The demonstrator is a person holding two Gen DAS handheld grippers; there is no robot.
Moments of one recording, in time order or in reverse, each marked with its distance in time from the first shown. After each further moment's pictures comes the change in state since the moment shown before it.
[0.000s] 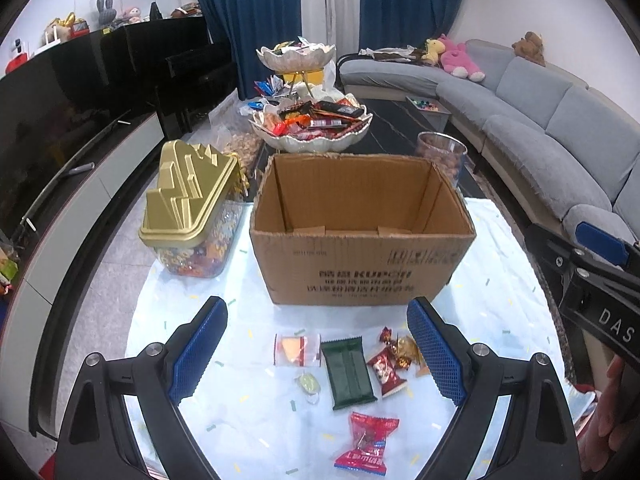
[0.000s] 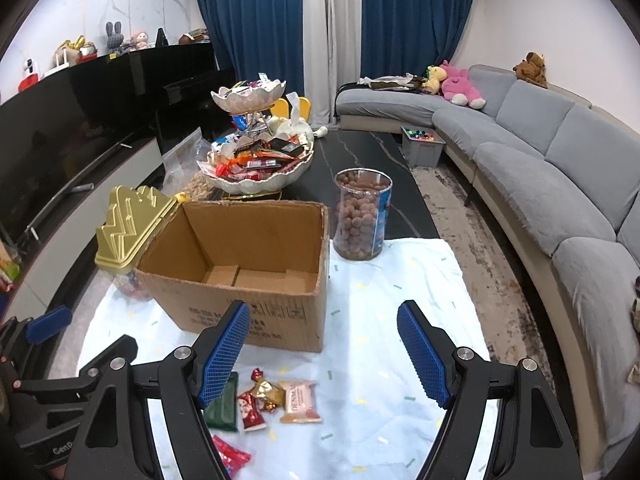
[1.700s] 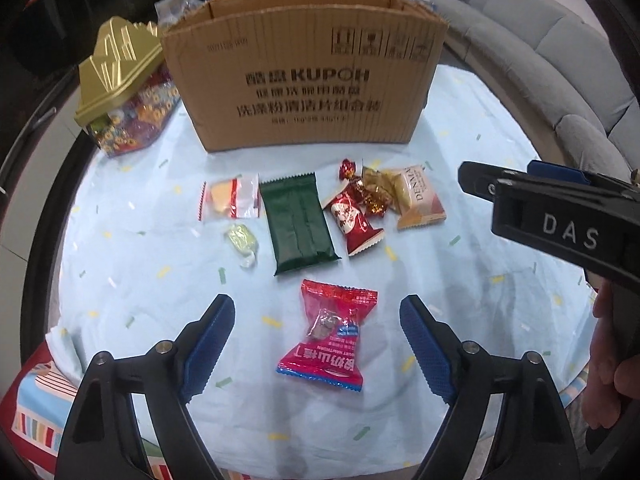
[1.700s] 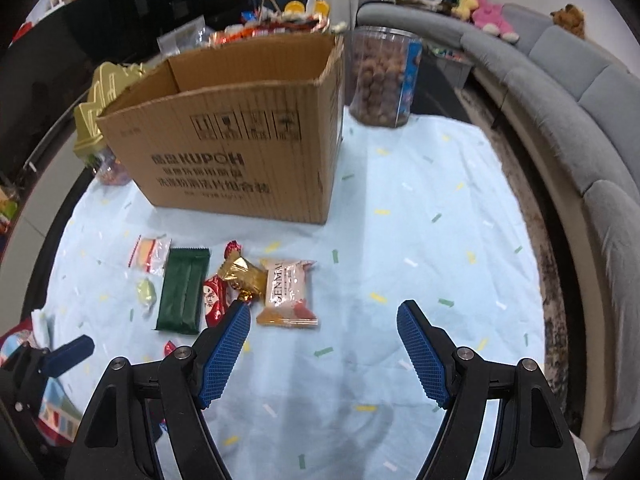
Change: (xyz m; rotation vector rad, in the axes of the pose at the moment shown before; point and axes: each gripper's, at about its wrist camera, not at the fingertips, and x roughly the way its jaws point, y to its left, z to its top) left arm 0.063 -0.049 -0.118 0.051 0.315 -0.062; right arm 0.086 -0.010 -0.093 -0.052 0.335 0.068
